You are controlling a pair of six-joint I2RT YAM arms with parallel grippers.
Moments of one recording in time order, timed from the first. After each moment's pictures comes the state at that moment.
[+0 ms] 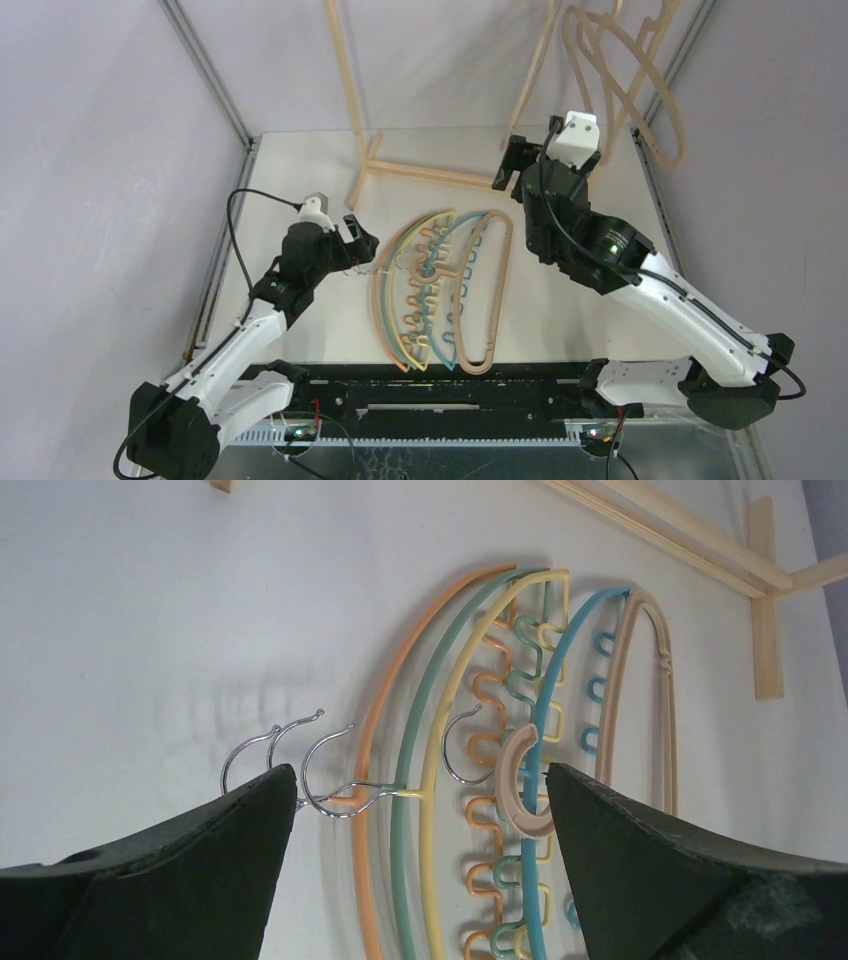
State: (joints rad) left arm -0.38 0.94 0.59 -0.11 -0.06 -0.53; right arm 0.93 1.20 1.53 -0.55 1.00 0.35
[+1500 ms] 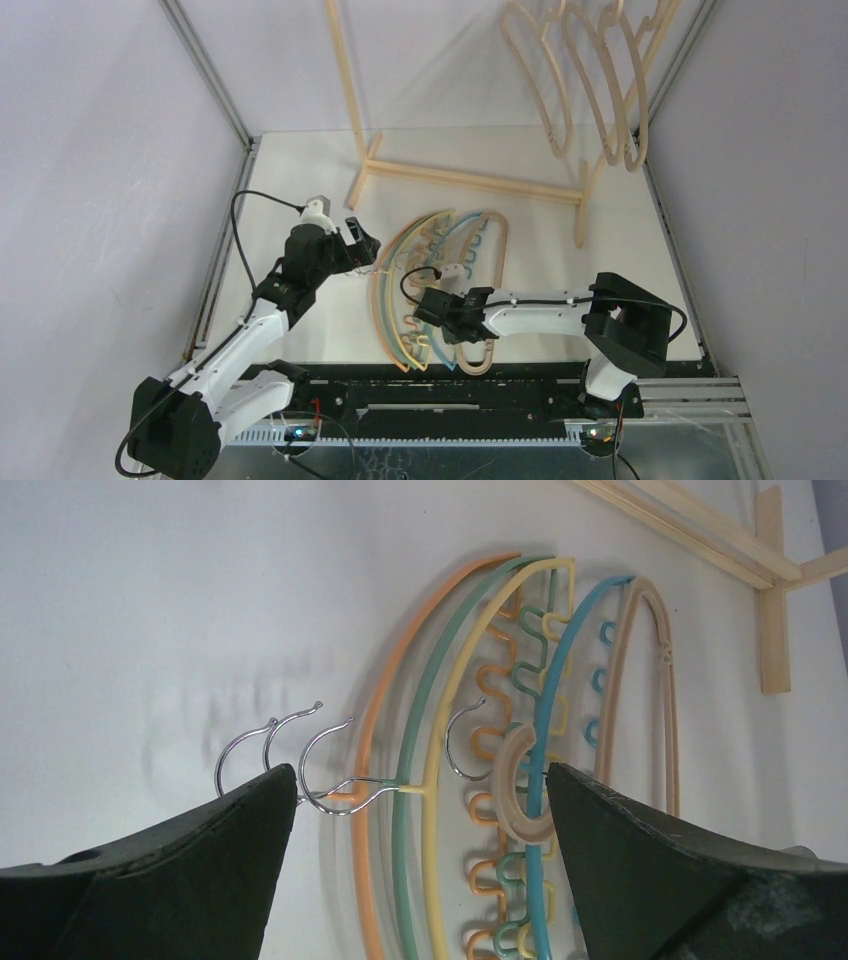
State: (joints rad) left arm -0.38 0.96 0.57 -0.08 -0.05 -0.54; right arm 1.18 1.63 0.93 -0.58 0.39 0.87
